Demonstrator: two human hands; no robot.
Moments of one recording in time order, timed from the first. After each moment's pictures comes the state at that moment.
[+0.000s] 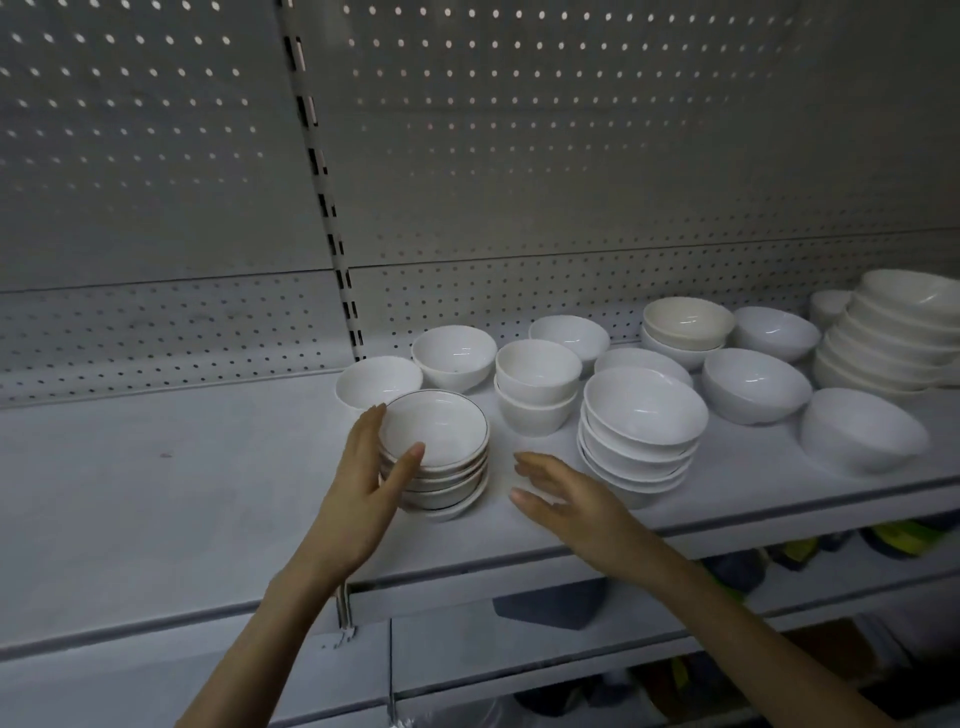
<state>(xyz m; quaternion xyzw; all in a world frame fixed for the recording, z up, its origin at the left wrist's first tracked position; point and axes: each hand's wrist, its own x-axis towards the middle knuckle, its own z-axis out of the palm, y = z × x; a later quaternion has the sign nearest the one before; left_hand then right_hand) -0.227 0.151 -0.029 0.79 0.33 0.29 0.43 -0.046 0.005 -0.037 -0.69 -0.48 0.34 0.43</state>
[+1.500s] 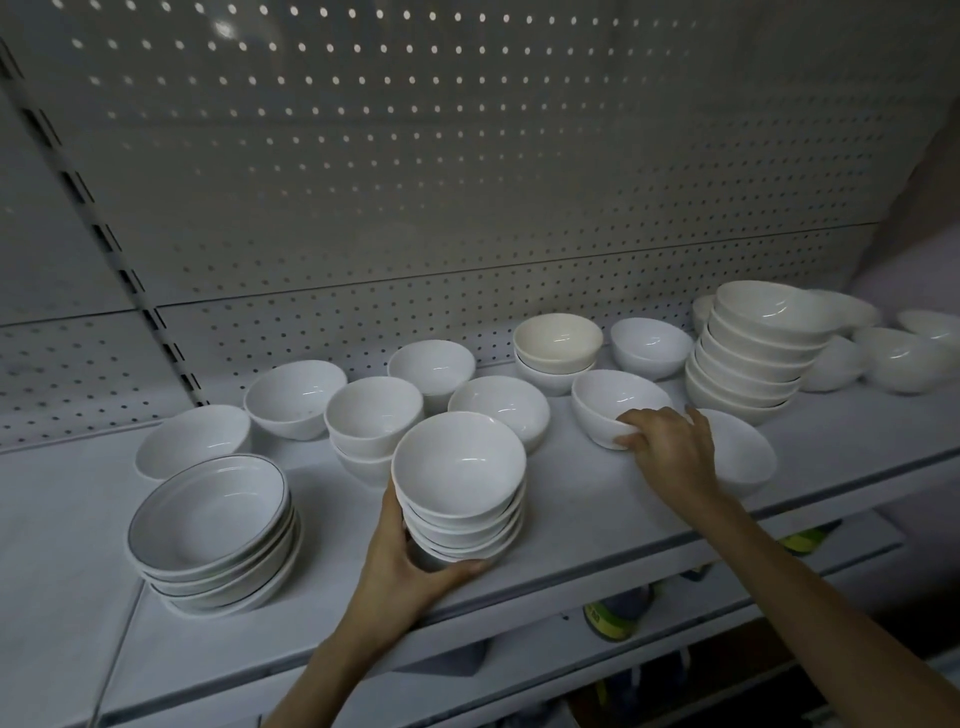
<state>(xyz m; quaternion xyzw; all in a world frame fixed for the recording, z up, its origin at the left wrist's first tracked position) -0.056 0.060 -0.074 0.75 0.22 0.31 0.54 0.217 -0.072 -0.042 -0.90 -0.39 -0.09 0.17</state>
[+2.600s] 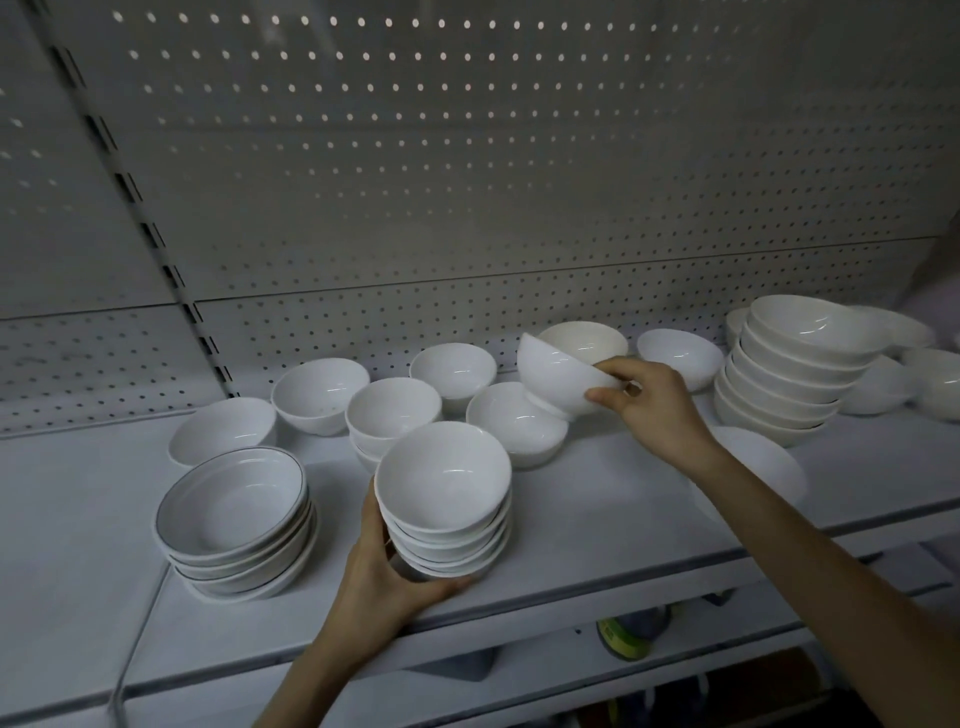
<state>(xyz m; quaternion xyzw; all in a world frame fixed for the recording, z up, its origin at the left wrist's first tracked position) -0.077 0.062 -0.069 0.73 0.28 0.31 0.54 0.201 -0.031 0.023 -0.75 -0.48 0.07 0.46</state>
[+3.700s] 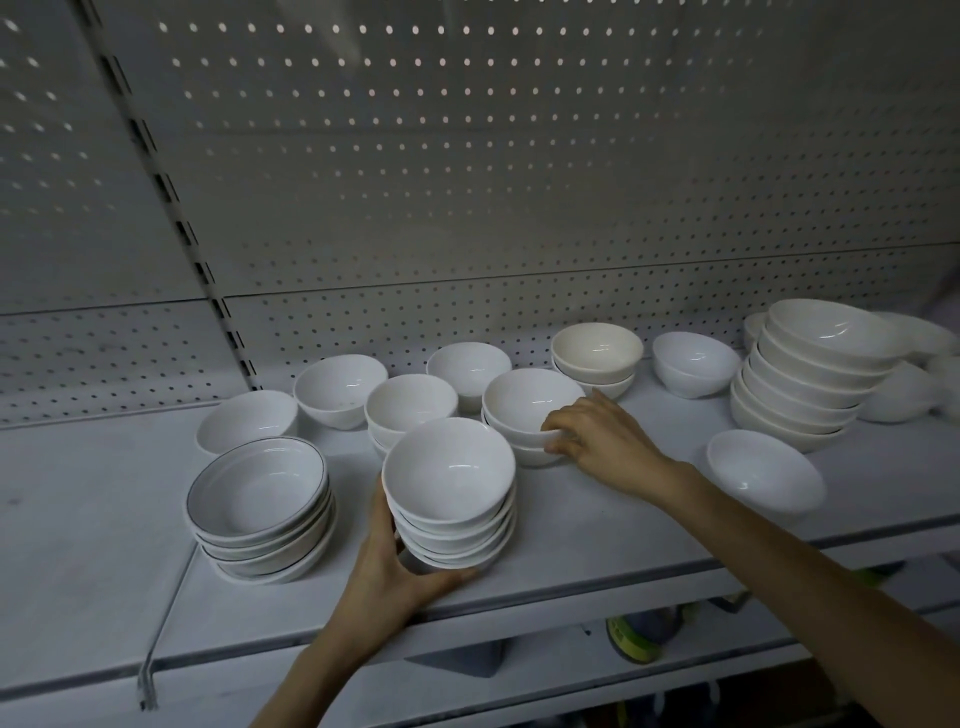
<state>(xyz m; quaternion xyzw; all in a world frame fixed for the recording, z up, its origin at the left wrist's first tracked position) -0.084 0.060 -0.070 0.71 0.26 0.32 0.57 0.181 -0.004 -0.015 -0.76 -0.63 -0.01 0.16</state>
